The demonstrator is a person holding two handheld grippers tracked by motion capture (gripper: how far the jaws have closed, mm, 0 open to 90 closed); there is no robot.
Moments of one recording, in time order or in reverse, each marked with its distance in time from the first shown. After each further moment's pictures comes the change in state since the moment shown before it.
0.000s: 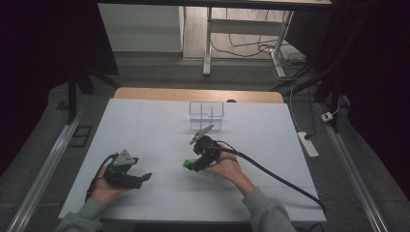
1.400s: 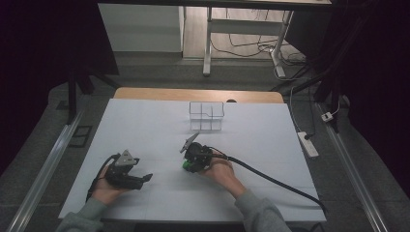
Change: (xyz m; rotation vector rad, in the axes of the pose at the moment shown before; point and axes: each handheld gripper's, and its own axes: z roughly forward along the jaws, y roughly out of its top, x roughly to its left) left arm -0.002 0.001 0.002 0.014 0.001 0.016; right arm 0.015 0.005 0.029 0.121 -0.064 -0.091
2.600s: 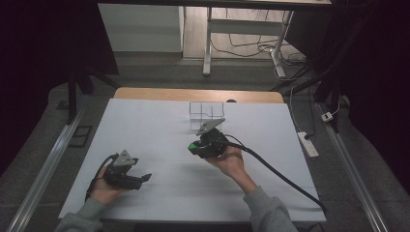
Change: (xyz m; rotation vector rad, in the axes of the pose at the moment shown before) left arm 0.002 -0.002 -0.003 -0.007 0.001 0.000; right arm -0.018 -0.006 -0.073 -0.295 -0.047 0.095
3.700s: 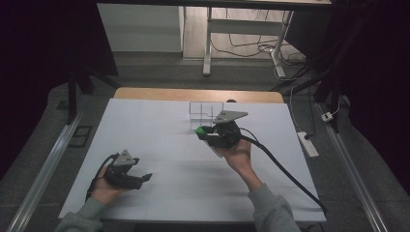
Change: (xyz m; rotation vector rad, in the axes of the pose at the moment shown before) left arm -0.001 0.001 0.000 -0.009 -0.014 0.002; right arm -0.019 0.001 -0.039 -0.254 -0.079 0.076
